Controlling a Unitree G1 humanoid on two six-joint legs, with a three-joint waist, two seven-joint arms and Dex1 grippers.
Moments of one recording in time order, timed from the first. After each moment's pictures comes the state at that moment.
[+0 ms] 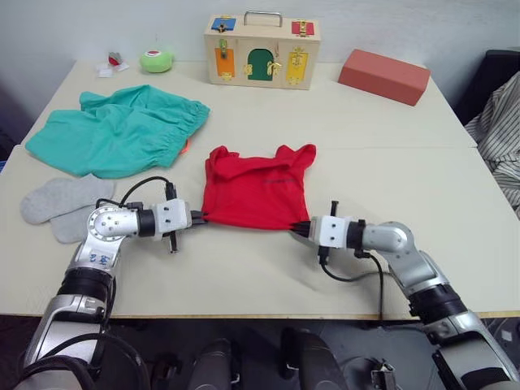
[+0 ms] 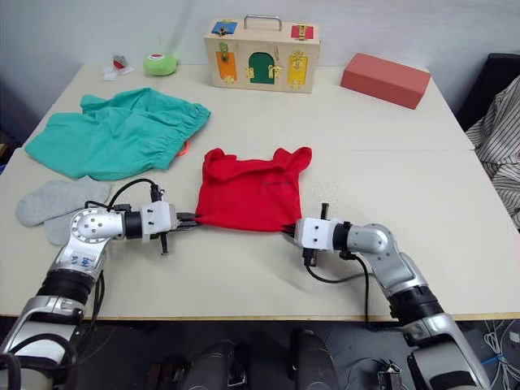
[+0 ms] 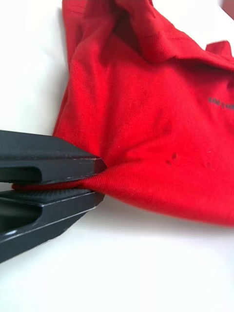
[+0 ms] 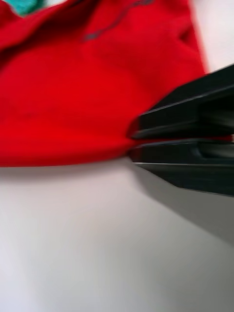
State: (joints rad) left arm -0.55 0.68 -0.09 0.59 -0.03 -0.58 -1.05; right arm -0.44 -0.59 0.26 0.21 -0.06 -0.34 0.92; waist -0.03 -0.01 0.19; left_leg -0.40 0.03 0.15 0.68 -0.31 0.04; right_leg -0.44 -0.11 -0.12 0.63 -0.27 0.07
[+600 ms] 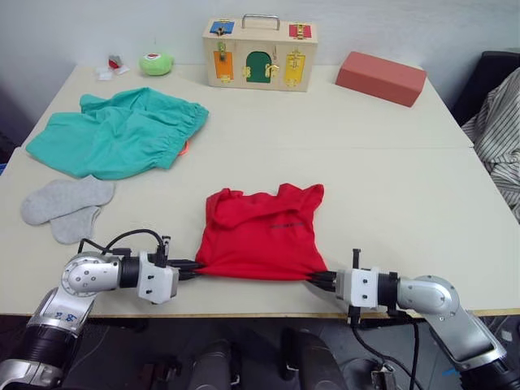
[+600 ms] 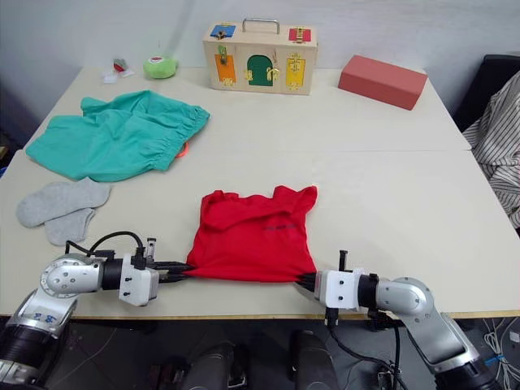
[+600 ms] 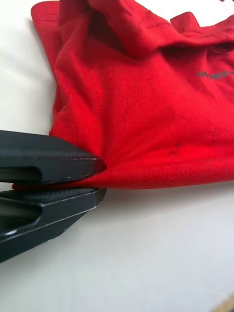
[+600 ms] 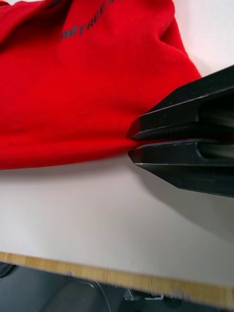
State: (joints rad) left arm -0.12 0.84 -0.08 0.15 -0.09 -0.66 -1.02; right arm 0.03 -0.74 0.18 -0.29 0.07 -0.13 0.92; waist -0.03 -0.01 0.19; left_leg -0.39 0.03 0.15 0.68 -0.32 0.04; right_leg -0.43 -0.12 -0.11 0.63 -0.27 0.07
